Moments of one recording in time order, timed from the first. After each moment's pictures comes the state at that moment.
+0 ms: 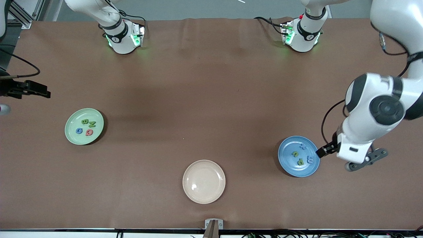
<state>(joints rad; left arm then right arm) 0.15 0.43 -0.41 -1.46 0.36 1.90 -0.70 0.38 0.16 -0.50 -1.39 0.03 1.38 -0.15</state>
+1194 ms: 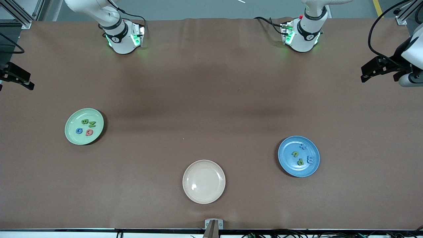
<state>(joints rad) 0.03 -0.02 -0.12 -1.51 0.04 1.46 -0.07 0.41 0.00 -0.50 -1.50 -0.01 1.53 -0.13</state>
